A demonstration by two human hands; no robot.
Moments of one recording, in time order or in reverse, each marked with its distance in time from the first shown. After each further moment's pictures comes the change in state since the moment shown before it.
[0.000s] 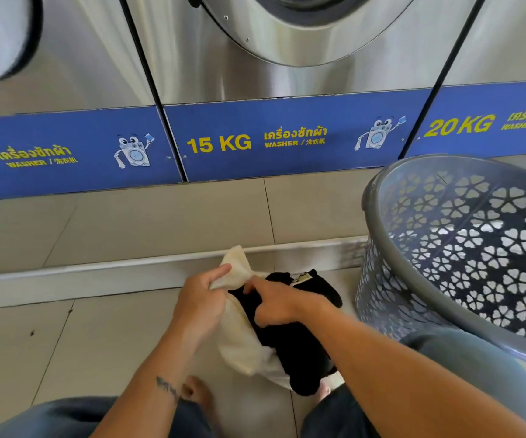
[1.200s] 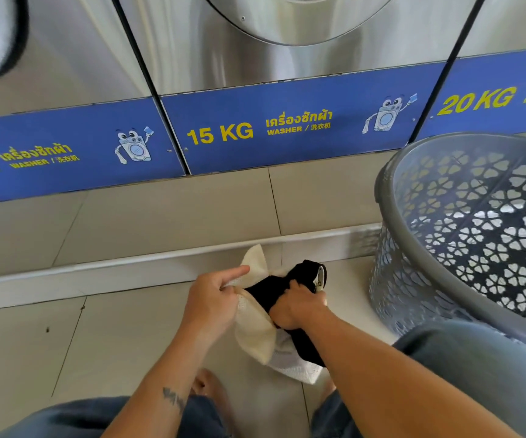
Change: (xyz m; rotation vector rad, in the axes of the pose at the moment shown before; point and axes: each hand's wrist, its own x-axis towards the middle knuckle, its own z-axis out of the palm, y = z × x) left_hand -0.003 -0.003 0.011 0.079 -0.004 0.039; right_hand 0.030 0.029 0.028 -0.349 0.048 0.306
